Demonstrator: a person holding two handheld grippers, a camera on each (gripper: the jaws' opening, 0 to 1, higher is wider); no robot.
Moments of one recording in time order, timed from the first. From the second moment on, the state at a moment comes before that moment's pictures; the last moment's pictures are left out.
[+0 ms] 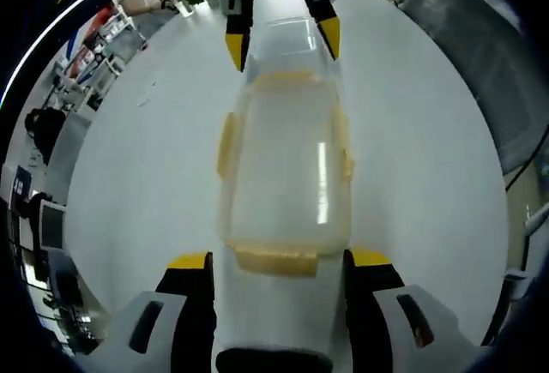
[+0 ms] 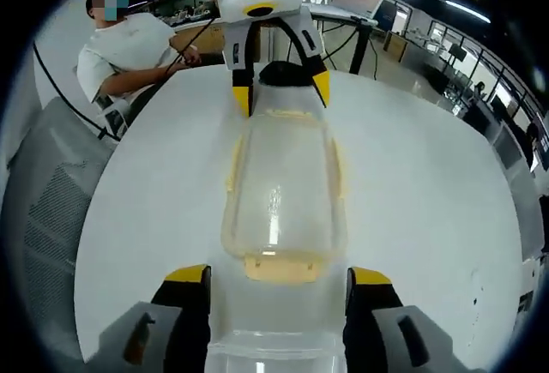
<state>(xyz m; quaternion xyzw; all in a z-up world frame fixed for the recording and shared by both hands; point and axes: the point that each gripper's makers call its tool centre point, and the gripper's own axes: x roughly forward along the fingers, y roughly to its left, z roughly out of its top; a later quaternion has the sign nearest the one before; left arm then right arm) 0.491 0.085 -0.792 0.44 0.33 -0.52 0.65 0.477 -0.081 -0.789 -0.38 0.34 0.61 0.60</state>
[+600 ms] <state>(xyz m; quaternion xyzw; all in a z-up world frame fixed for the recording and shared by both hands) 0.494 0.083 -0.797 0.43 0.35 -0.56 0.62 0.479 -0.073 -0.805 -0.41 0.35 0.61 0.58</state>
